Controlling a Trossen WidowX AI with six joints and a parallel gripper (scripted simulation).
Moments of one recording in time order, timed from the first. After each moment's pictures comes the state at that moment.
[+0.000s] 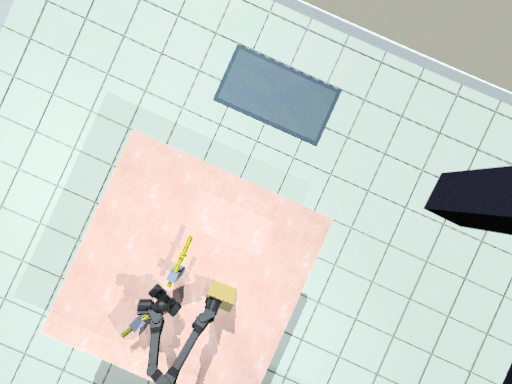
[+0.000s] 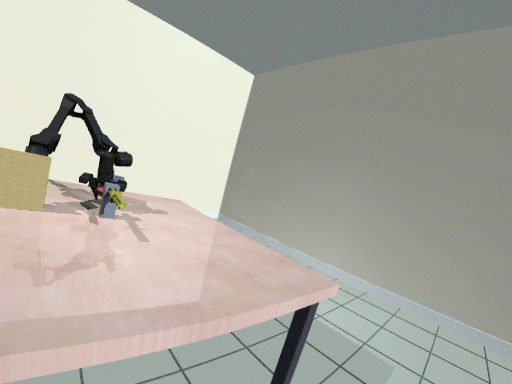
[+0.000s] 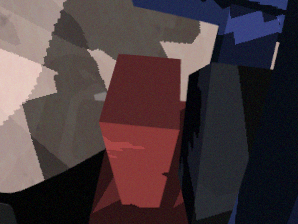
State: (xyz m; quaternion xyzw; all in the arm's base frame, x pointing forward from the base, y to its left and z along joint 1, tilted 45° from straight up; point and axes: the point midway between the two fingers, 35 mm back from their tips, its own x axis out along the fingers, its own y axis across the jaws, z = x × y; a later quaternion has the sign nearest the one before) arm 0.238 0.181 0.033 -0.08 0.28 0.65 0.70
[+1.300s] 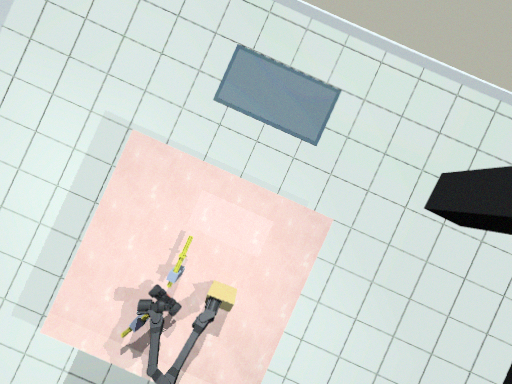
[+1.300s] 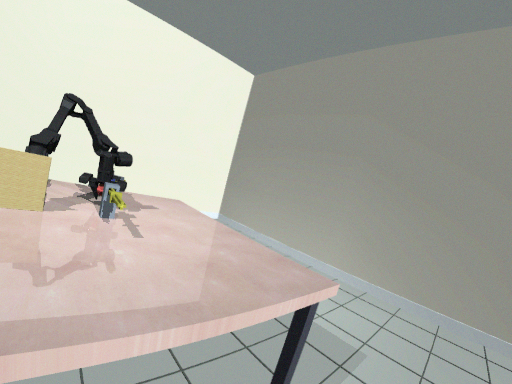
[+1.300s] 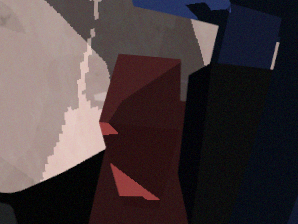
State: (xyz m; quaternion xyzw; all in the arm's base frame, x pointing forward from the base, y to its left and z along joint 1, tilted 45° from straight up) arm 0.238 0.181 0.033 -0.08 0.28 0.65 0.70
